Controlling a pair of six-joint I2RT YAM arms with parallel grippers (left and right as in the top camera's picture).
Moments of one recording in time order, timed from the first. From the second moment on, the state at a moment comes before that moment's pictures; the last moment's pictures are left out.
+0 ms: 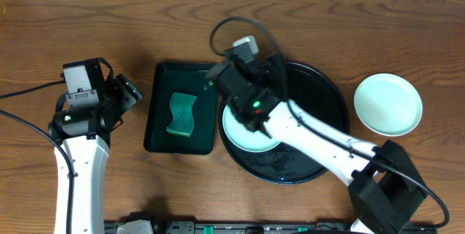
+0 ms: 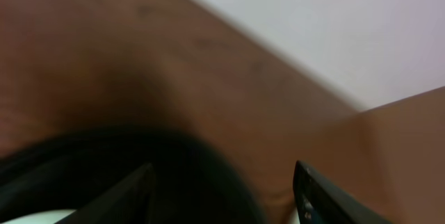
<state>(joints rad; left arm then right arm) 0.20 1.20 1.02 -0.79 -0.04 -0.51 0.81 1.81 1.33 -0.44 0.93 0.13</state>
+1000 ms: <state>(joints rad) 0.20 1.20 1.02 -0.79 -0.04 -0.51 0.46 1.81 1.27 -0.74 0.01 0.35</state>
